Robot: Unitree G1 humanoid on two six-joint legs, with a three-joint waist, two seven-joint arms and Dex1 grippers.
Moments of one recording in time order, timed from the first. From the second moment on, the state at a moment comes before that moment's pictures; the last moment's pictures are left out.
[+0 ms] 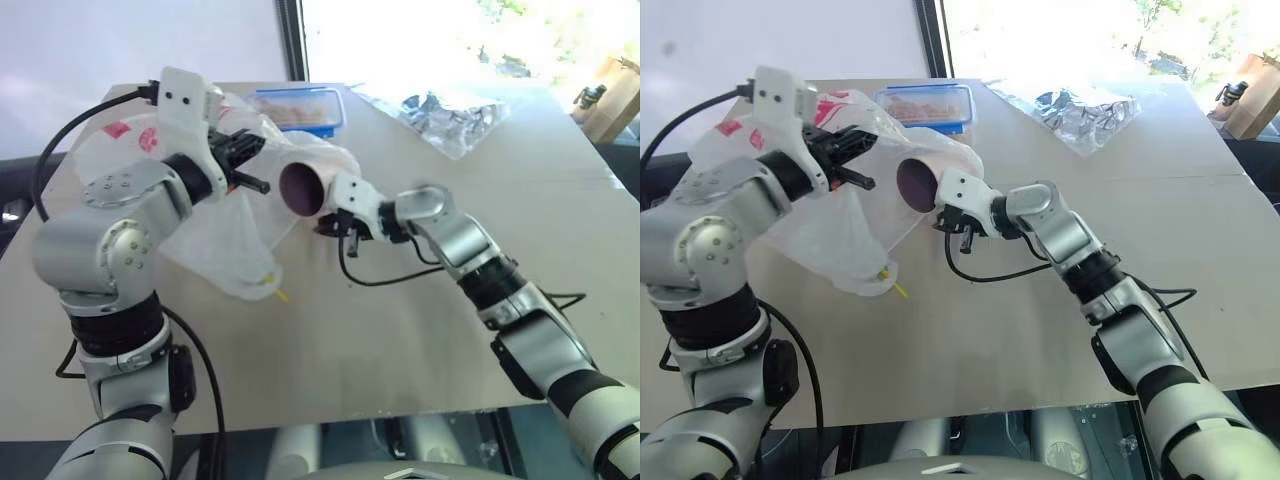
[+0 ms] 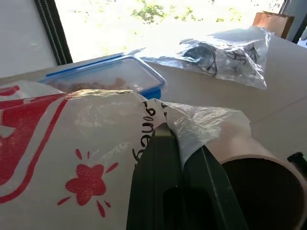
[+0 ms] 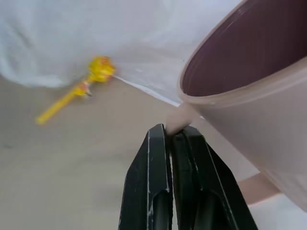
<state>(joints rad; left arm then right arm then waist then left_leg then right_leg) -0.75 0.55 0.34 -0.42 -0.46 1.24 -0.38 -0.98 -0.22 0.46 0.41 0.02 0.27 0.99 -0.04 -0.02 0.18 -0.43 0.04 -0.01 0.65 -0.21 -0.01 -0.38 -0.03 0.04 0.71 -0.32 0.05</state>
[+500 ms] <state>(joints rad) -0.71 0.47 0.42 -0.57 -0.63 1.42 -0.33 -1.22 0.05 0.53 0.77 -0.14 0.11 0.94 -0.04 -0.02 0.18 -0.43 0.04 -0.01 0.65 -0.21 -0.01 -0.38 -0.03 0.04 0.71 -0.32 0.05</state>
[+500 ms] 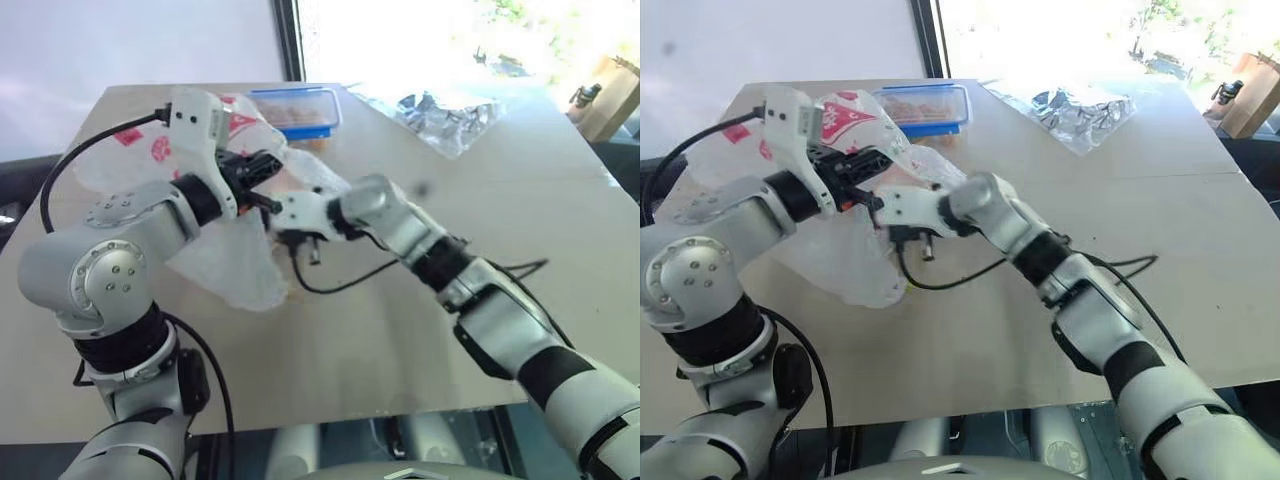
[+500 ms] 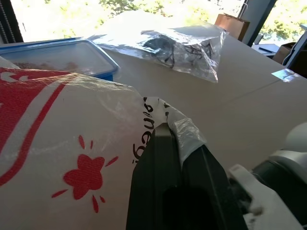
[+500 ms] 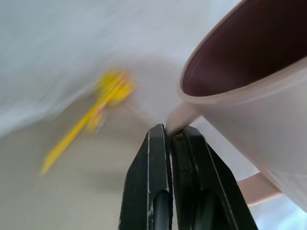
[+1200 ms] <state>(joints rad) -0.78 0.44 0.57 -0.20 -0.57 1.29 -0.19 -0.85 -0.31 0.35 -0.09 0.09 0.41 1.06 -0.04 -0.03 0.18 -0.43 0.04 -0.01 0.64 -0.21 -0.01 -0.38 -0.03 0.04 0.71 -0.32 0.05</state>
